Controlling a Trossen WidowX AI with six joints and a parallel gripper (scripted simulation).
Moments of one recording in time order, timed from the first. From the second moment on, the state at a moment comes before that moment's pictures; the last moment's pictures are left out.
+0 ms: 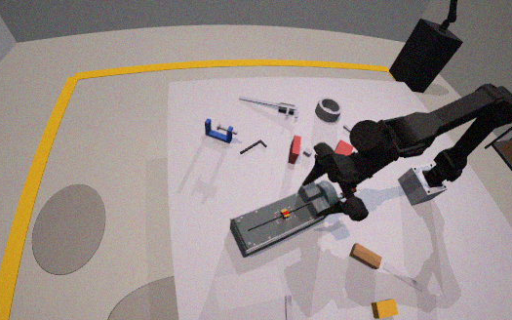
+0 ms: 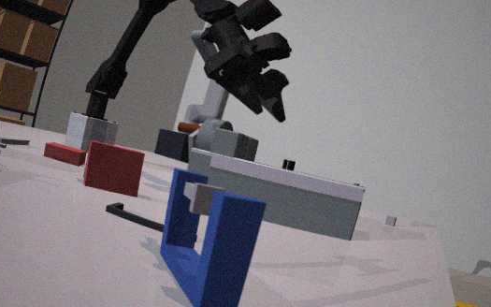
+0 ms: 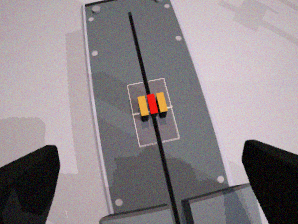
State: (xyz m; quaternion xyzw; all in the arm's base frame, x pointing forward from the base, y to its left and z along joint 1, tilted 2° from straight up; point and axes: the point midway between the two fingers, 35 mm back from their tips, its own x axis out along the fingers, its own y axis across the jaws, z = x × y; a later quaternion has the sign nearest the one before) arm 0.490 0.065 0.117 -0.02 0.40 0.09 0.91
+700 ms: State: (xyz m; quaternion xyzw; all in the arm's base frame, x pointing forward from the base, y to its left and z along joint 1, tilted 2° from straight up) arm 0.490 0.065 0.117 -0.02 0.40 0.09 0.91
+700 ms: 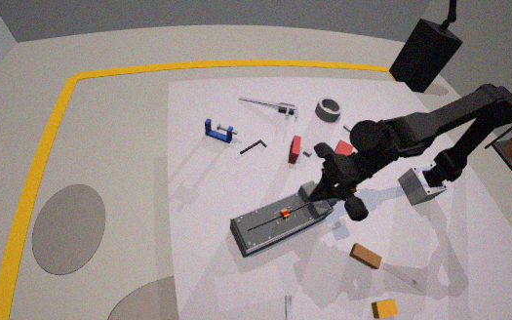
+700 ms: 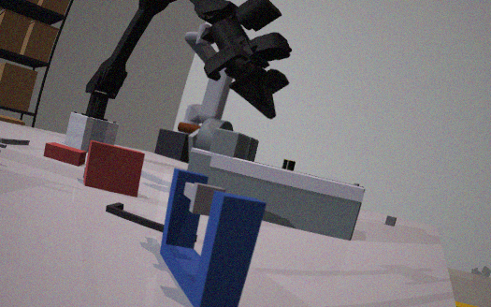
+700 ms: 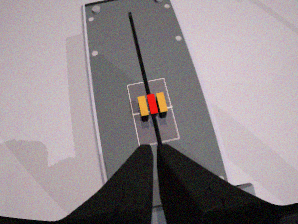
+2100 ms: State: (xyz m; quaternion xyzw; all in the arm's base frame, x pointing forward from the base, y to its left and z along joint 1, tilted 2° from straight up) arm 0.490 0.065 0.117 -0.02 0.40 0.09 0.91
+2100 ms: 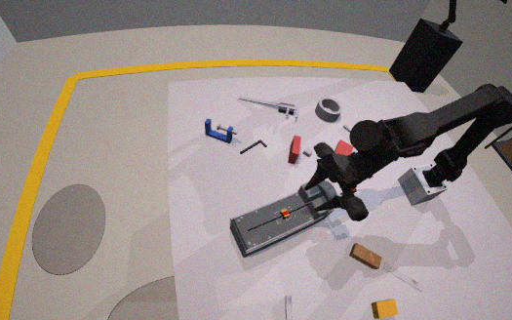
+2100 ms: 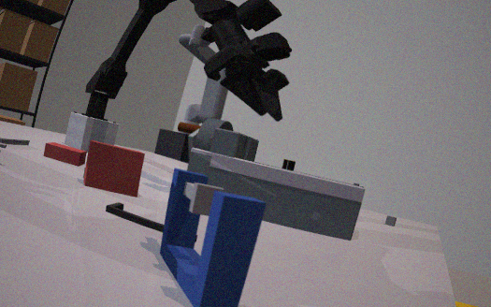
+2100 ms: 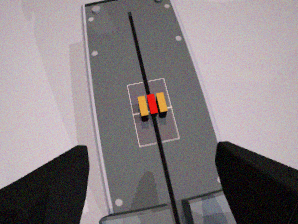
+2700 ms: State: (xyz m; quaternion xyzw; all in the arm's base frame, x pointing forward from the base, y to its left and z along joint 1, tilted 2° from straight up) arm 0.490 0.065 0.117 -0.02 0.40 0.09 0.91
